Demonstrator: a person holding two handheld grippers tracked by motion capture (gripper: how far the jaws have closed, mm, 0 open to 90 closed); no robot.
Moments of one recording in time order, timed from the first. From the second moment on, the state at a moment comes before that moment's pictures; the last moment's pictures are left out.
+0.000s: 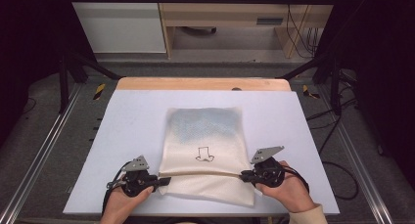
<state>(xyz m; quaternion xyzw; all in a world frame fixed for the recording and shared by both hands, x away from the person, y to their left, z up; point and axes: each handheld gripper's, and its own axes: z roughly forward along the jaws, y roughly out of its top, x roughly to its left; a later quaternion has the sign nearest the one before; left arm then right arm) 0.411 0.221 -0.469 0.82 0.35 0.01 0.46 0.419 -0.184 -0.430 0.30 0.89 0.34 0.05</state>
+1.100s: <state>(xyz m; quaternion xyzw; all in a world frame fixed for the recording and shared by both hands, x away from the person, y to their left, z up) 0.411 0.222 -0.467 0.82 0.35 0.02 0.46 0.415 -0.202 -0.432 0.32 0.88 0.34 0.05</state>
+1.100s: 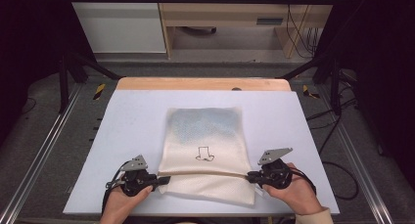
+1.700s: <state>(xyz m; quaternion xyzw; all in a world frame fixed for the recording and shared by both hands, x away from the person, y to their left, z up) 0.410 0.222 -0.466 0.82 0.34 0.02 0.46 0.415 -0.205 -0.436 0.32 0.88 0.34 0.05</state>
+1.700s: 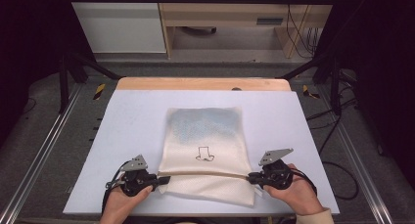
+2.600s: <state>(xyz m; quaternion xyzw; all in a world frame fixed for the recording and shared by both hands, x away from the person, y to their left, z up) 0.410 0.222 -0.466 0.82 0.34 0.02 0.46 0.412 -0.210 -0.440 0.32 0.88 0.33 0.04</state>
